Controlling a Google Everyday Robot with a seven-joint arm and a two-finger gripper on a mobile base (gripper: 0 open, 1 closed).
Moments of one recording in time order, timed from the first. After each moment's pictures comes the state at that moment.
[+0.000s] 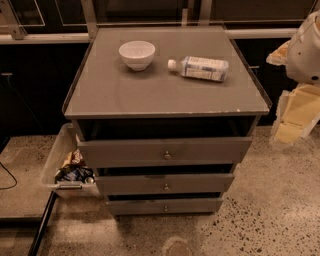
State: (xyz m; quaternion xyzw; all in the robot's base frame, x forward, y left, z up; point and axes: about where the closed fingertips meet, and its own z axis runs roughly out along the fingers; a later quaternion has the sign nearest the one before) arm 0.438 -0.217 0.976 -0.60 0.78 -0.03 0.16
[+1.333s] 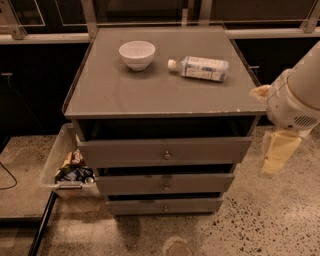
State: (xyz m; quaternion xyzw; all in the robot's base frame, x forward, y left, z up) arm 0.442 -0.217 0.892 -0.64 0.75 -0.04 0.16
